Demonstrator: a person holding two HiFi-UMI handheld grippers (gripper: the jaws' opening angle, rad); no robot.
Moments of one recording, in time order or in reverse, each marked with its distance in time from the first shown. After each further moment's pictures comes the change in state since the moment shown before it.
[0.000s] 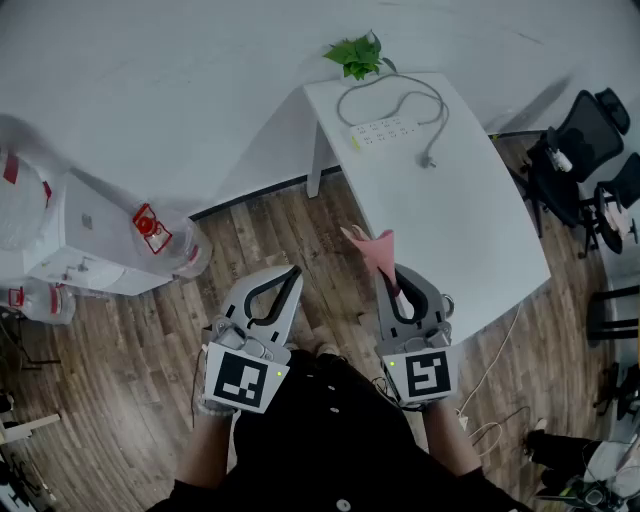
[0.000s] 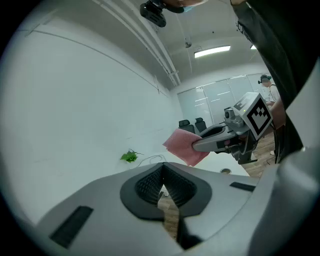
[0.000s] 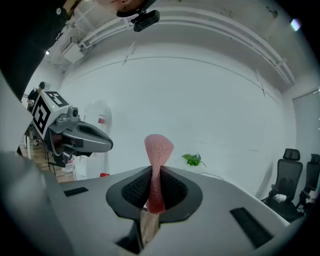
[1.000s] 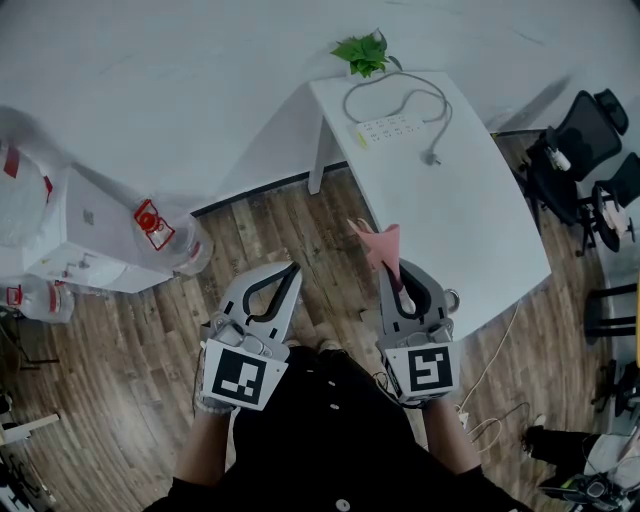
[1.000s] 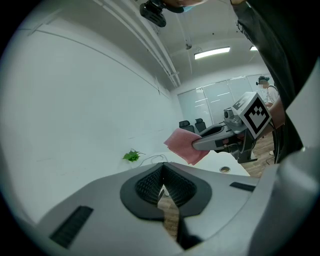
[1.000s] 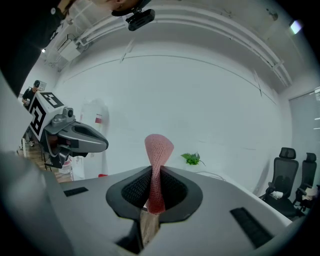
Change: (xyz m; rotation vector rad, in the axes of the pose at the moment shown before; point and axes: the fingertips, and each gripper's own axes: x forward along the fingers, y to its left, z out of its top) left arm -0.021 0.016 -0.008 0.005 -0.012 -0.009; right arm 0.005 0.014 0.006 0.033 0.012 -0.068
